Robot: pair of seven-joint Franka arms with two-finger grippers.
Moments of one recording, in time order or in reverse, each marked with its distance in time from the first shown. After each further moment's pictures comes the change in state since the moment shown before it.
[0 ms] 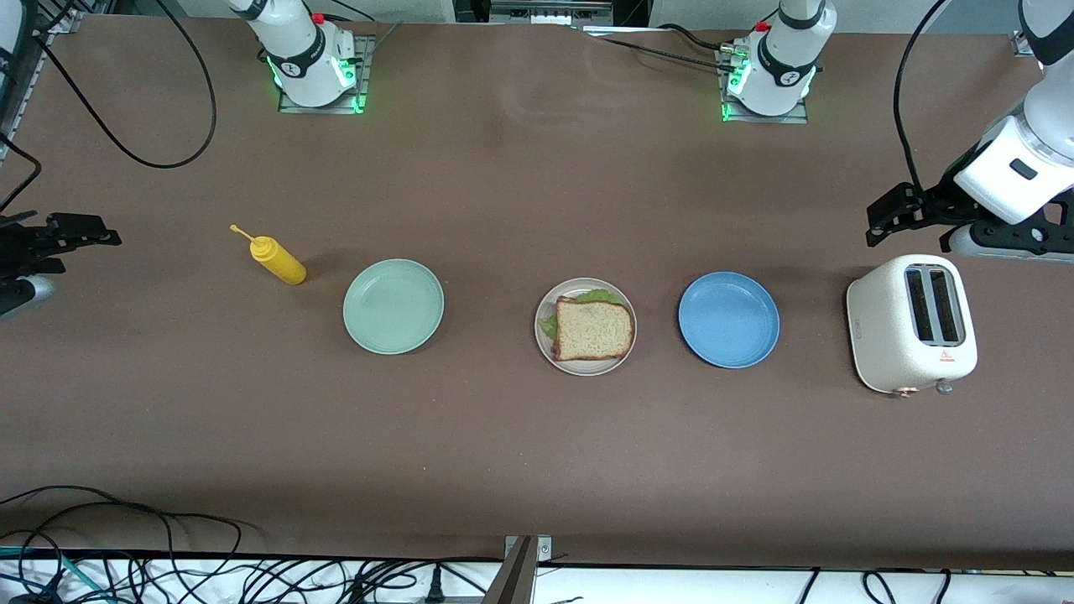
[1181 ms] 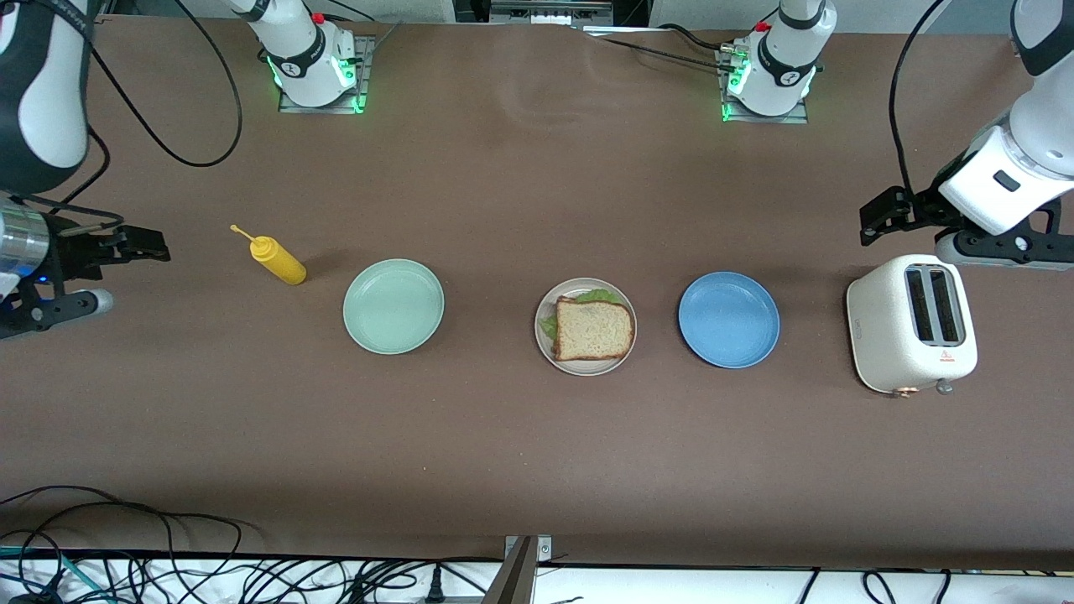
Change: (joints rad) left arm -0.003 0.038 -0.040 0.056 0.032 -0.074 -0.043; right arm 0.056 -0.066 0.184 -0.015 -0.121 0.068 0.366
